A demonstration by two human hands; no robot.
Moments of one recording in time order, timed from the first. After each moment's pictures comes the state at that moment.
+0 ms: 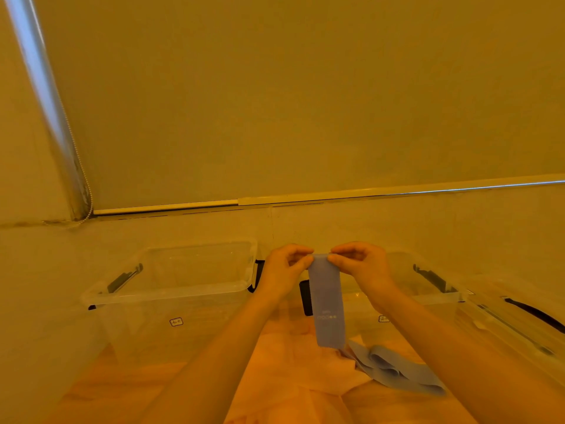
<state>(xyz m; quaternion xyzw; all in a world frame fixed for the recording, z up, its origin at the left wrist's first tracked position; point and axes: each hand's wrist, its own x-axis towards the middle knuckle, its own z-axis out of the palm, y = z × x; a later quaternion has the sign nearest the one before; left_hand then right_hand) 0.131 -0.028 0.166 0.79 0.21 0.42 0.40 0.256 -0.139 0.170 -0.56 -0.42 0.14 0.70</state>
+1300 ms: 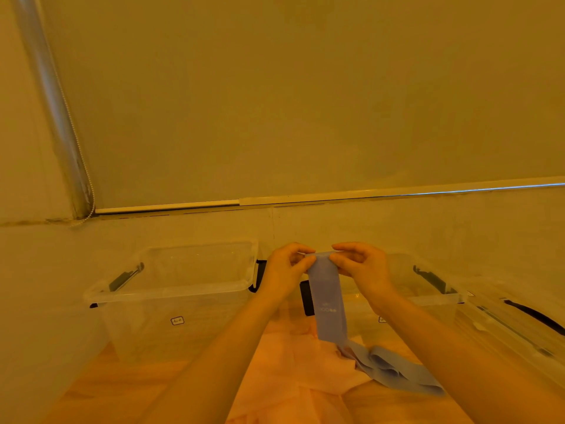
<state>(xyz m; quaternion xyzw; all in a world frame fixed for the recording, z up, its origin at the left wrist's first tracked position) 0.129 -0.031 0.167 0.78 0.21 0.41 0.41 0.250 -0.141 0.169 -0.54 -0.42 0.15 0.72</state>
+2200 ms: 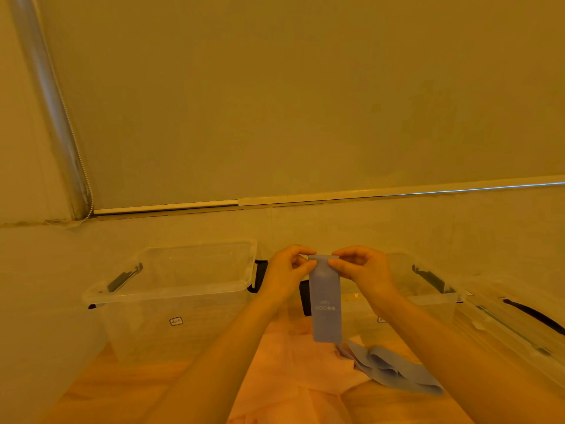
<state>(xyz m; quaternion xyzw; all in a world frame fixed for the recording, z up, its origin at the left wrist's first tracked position) 0.131 -0.031 0.162 0.80 0.20 0.41 0.40 0.255 -0.145 0.164 -0.53 -0.41 0.18 0.72</state>
